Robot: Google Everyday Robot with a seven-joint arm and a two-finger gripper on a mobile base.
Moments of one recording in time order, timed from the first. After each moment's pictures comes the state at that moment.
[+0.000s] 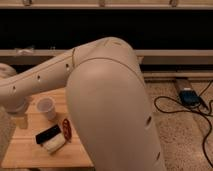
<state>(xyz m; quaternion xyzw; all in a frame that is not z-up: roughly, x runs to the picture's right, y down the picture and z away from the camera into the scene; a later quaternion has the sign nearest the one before) -0.366 0.125 0.644 -0.24 -0.09 0.00 0.97</state>
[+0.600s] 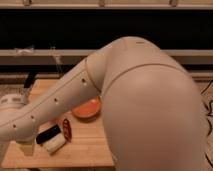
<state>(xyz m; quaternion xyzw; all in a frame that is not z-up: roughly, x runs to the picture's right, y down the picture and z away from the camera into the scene) -0.300 0.218 0.620 -0.27 -0.10 0.04 0.96</state>
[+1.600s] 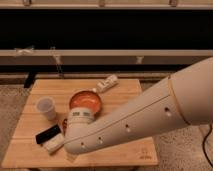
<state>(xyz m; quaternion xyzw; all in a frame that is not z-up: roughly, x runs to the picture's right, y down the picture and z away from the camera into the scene) -0.108 0.237 0.632 -0.27 -0.03 0.25 0.93</state>
